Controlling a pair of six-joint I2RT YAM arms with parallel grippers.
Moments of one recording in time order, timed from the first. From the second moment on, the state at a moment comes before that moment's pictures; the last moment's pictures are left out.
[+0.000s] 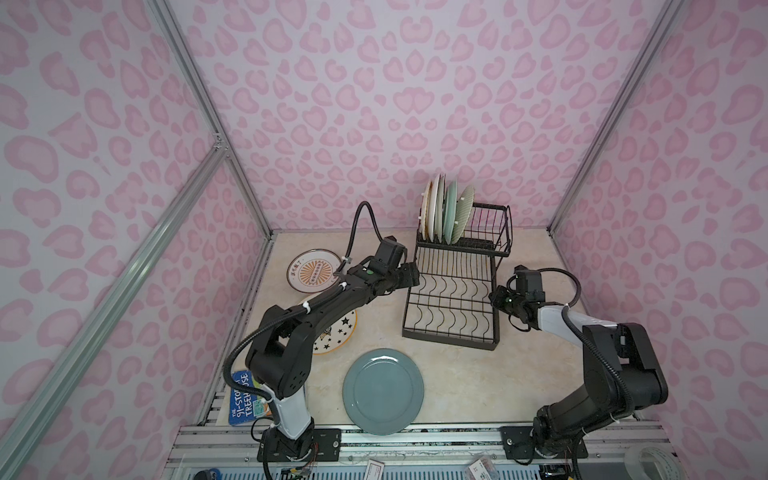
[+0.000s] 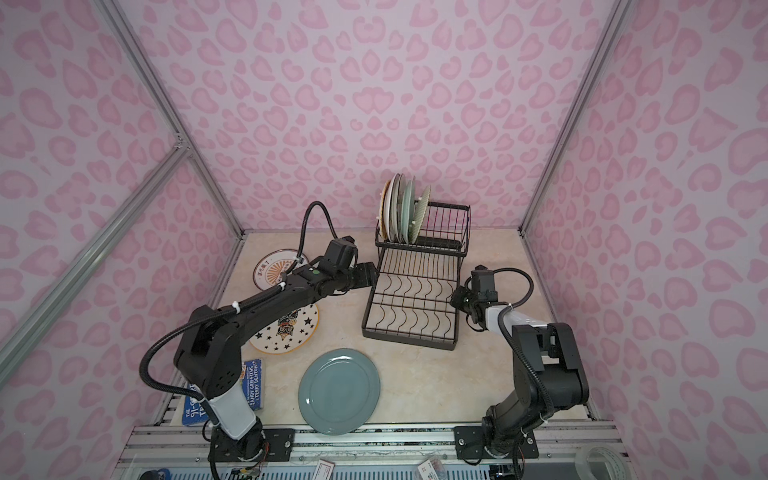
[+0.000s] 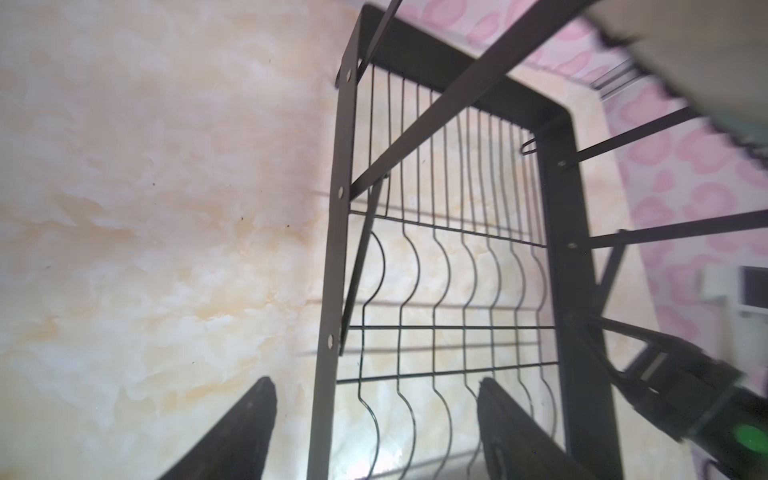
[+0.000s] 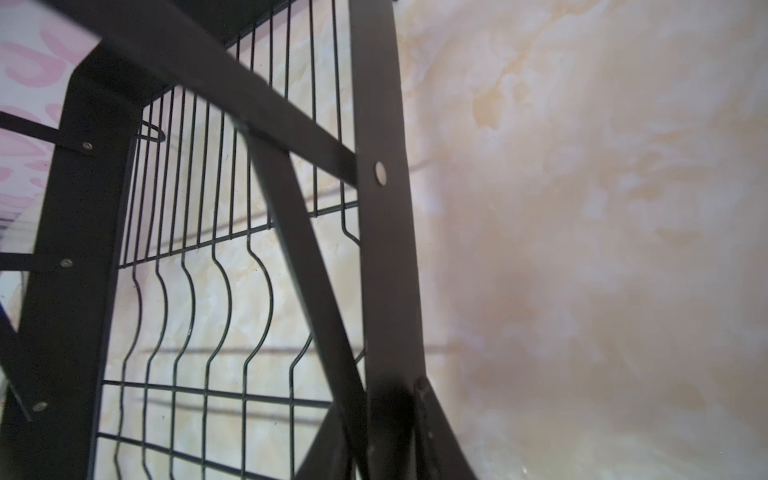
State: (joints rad) left arm -0.58 1.72 1.33 -0.34 0.03 -0.61; right arm 0.04 1.57 0.75 0.00 -0.20 0.57
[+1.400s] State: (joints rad) left arm -0.45 0.65 0.35 -0.84 0.27 -0.95; right arm 0.30 0.88 0.57 -0.30 -0.23 0.57
